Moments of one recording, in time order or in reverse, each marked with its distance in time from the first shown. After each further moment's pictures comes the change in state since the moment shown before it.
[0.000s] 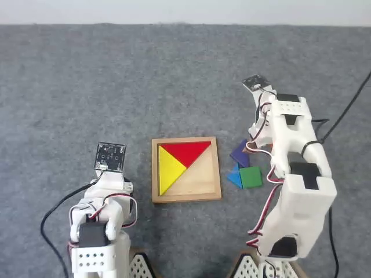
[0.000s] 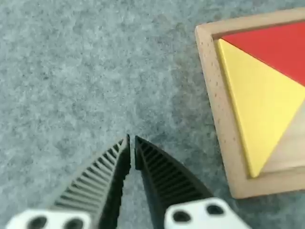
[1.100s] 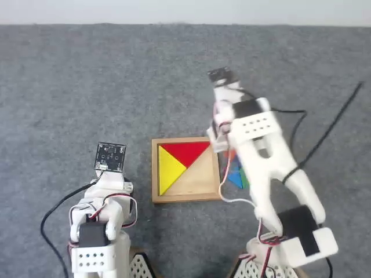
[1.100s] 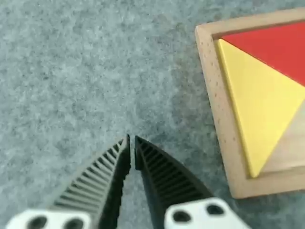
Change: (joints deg) left arm 0.0 0.0 0.0 0.0 0.0; right arm -23.5 -28.9 11.3 9.9 -29.6
